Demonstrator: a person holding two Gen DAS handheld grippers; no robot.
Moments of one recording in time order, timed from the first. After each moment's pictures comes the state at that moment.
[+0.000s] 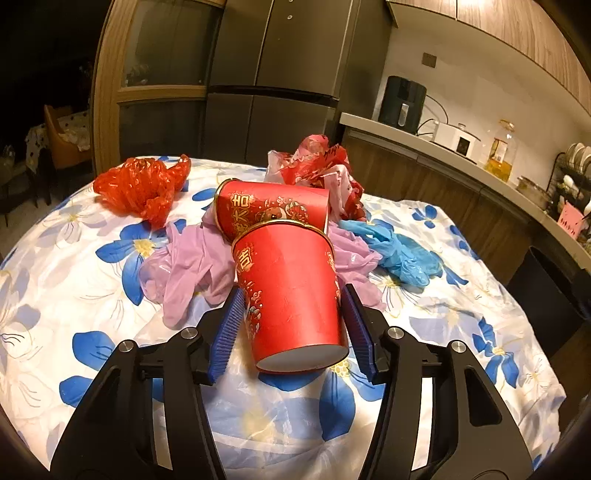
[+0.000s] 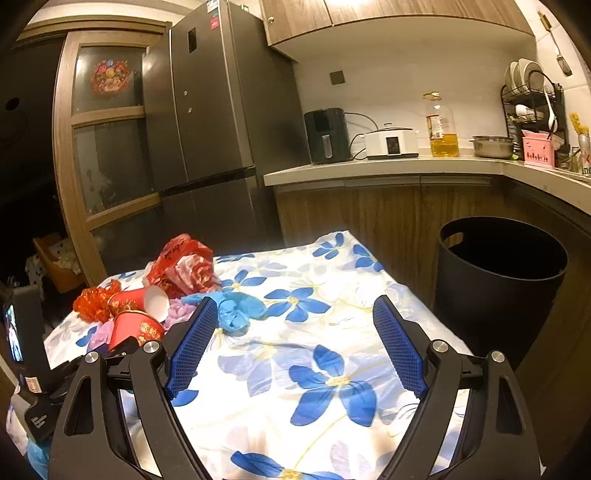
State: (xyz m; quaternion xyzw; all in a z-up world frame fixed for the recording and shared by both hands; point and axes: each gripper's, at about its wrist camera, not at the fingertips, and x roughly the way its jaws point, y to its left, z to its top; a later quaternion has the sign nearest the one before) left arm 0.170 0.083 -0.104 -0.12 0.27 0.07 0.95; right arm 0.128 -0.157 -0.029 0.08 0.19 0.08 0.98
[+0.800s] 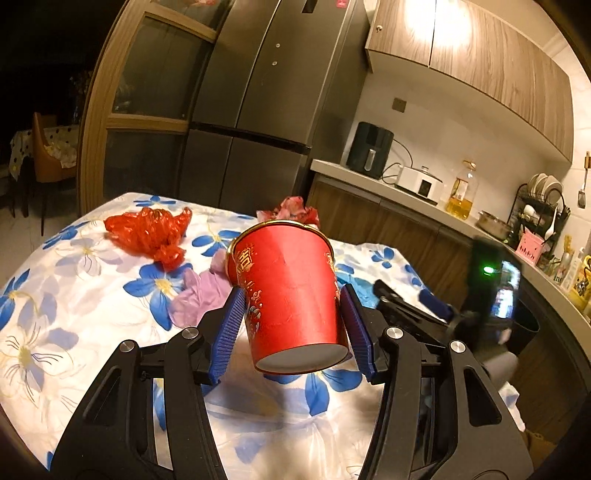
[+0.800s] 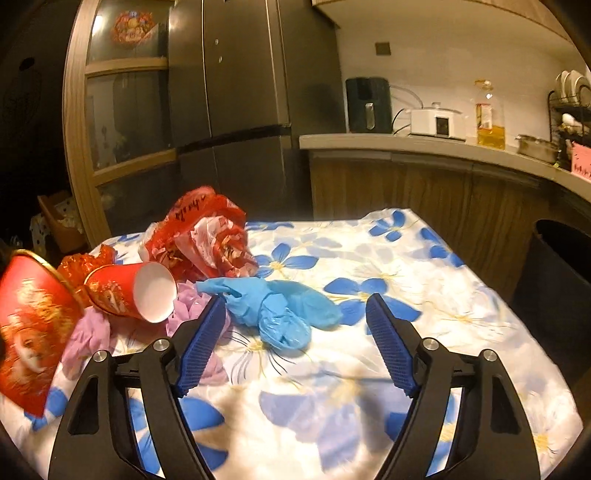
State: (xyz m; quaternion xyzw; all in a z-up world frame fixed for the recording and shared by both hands) left arm 0.108 0.105 -0.055 -0.14 0.19 0.01 0.97; right arm 0.226 -0.073 -0.066 0.03 0.24 0.11 0.96
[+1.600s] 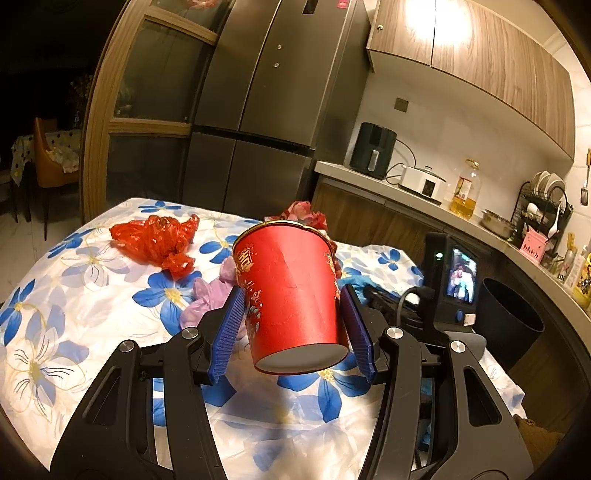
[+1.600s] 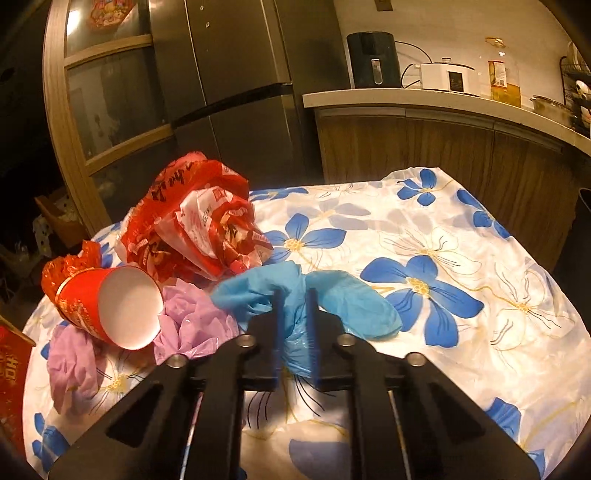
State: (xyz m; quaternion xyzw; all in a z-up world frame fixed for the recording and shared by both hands) left arm 0.111 0.113 -0.054 -0.13 0.19 0.01 0.97; right arm 0.265 -0.058 -0.084 0.06 0.30 0.12 0.94
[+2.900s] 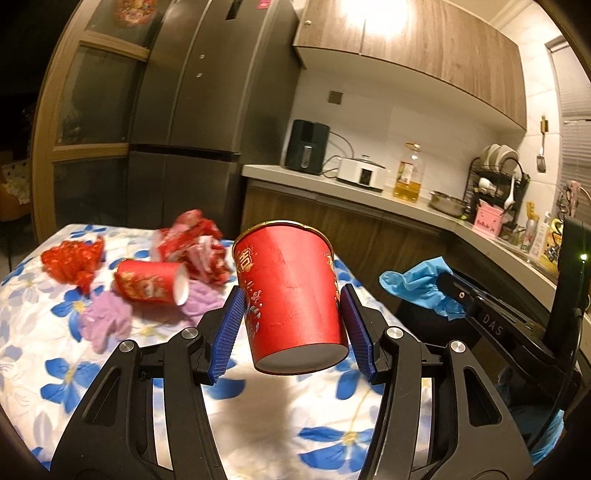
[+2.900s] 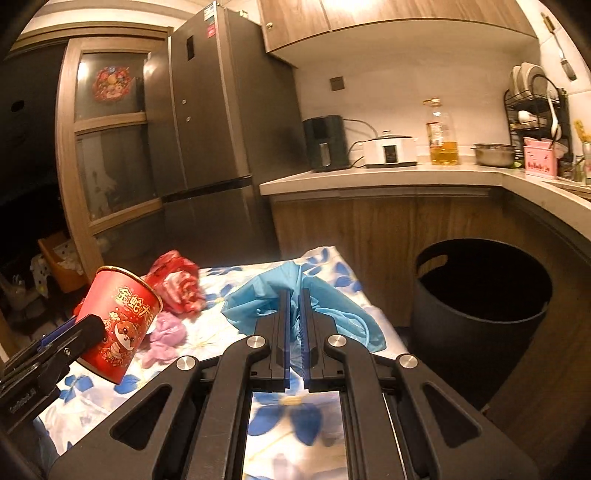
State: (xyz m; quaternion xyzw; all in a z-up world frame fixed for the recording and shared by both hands) left arm 0.112 -0.016 -0.029 -0.08 0.17 -0.08 0.98; right arm 0.131 -0.220 -0.004 0.08 0.18 0.08 0.98
